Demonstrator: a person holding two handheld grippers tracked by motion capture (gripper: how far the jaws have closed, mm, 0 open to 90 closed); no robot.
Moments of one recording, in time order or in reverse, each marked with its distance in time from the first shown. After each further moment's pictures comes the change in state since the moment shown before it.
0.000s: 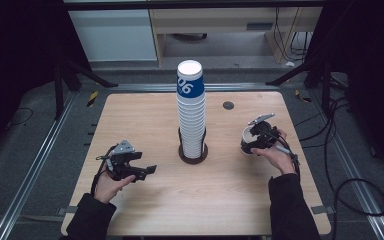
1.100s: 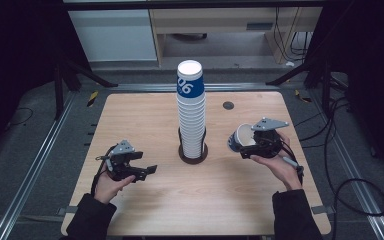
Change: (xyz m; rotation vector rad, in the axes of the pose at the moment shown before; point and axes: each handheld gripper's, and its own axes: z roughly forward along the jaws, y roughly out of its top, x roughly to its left) left arm -0.003 0.002 -0.003 -0.023 -0.012 0.003; right arm 0.032 -0.003 -0.066 -0.329 0.135 -0.035
